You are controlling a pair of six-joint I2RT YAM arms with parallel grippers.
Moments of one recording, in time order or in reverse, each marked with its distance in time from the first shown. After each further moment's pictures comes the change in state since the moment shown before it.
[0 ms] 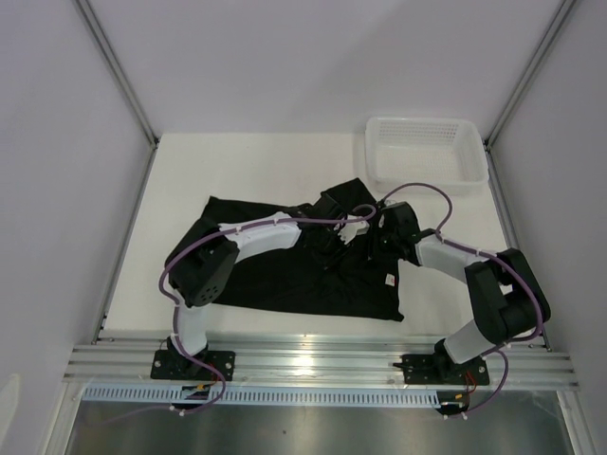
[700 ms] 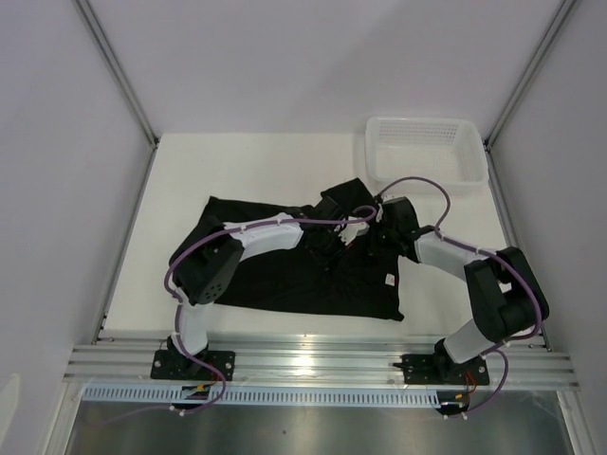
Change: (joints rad) left arm 0.000 0.039 0.000 0.023 -0.002 -0.020; right arm 0.000 0.031 0.038 0.031 -0.023 -0.037
